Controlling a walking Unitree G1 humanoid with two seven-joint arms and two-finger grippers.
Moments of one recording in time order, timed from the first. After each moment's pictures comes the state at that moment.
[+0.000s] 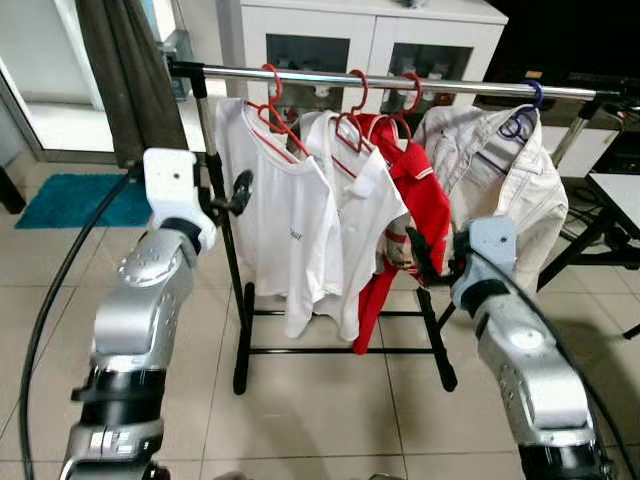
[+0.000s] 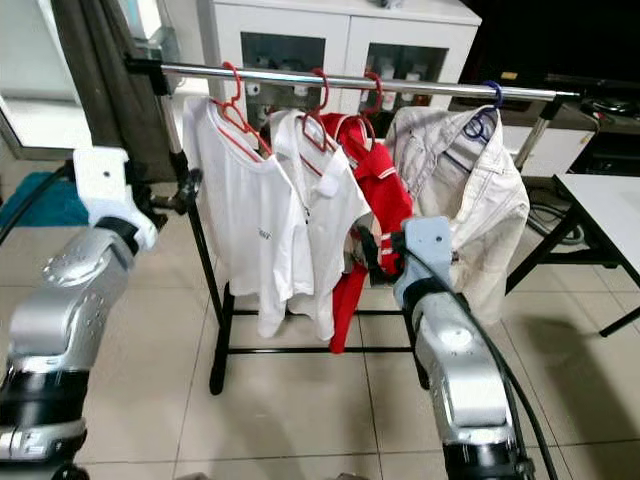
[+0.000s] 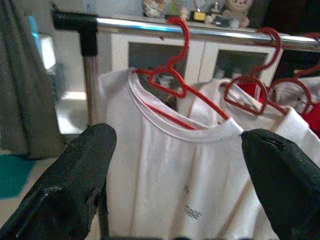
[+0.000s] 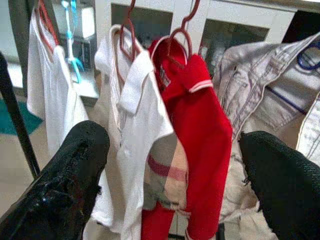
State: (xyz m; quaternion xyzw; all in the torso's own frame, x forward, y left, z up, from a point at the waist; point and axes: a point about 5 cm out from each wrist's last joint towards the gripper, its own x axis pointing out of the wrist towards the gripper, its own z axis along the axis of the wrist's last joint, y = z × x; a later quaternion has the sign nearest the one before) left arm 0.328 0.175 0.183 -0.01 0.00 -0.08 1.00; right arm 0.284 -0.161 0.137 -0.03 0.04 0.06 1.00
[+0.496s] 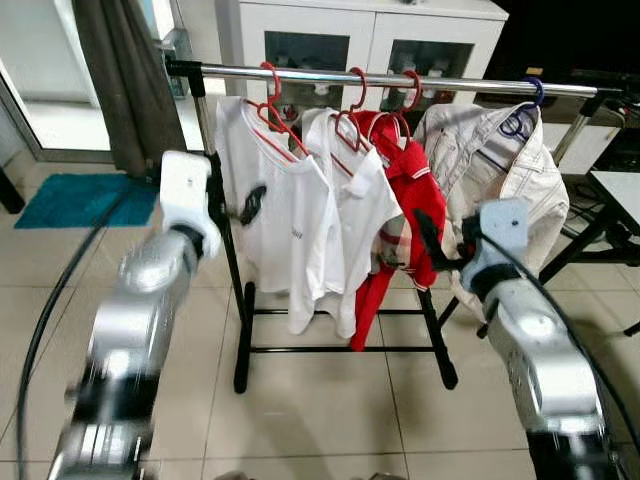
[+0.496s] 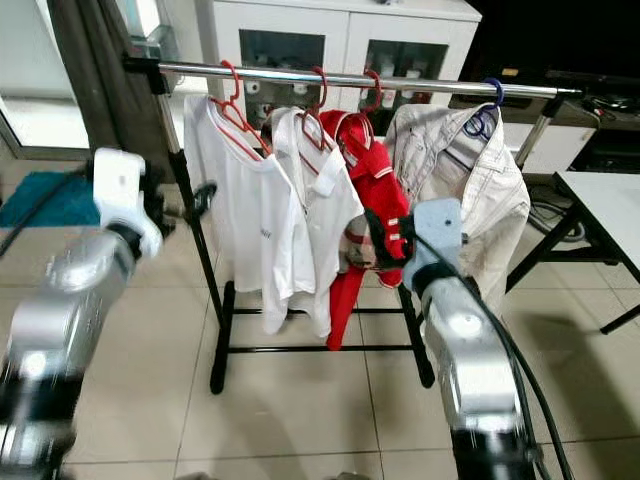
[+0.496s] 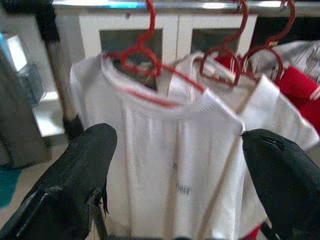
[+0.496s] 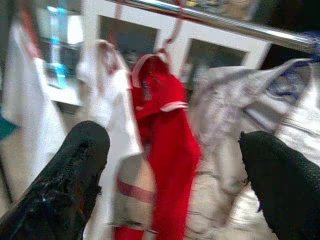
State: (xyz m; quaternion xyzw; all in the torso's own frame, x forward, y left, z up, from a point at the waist) left arm 0.310 0.175 0.168 0.03 0.02 -0.13 0.99; right arm 0.283 -0.169 0.147 -0.08 0.01 0.03 1.00
